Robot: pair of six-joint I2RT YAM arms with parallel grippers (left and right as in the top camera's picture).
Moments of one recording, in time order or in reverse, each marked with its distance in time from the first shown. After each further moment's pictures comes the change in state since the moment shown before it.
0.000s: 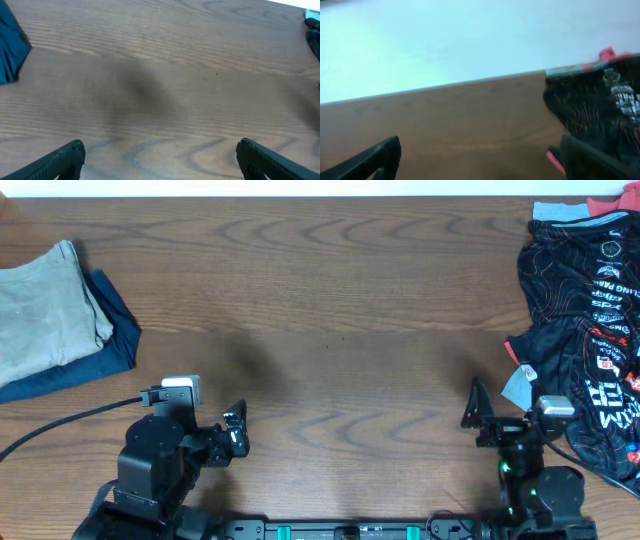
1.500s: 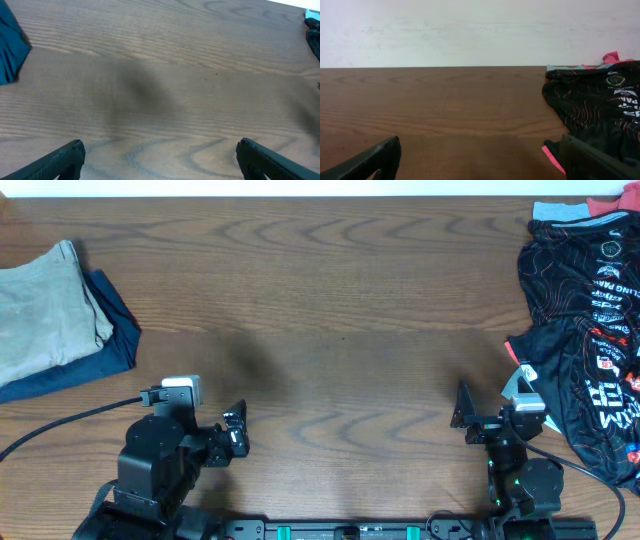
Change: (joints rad) left arm 0.000 0.000 0.000 0.000 0.000 0.000; right arm 0.000 0.000 -0.151 0.096 -0.026 -0.145
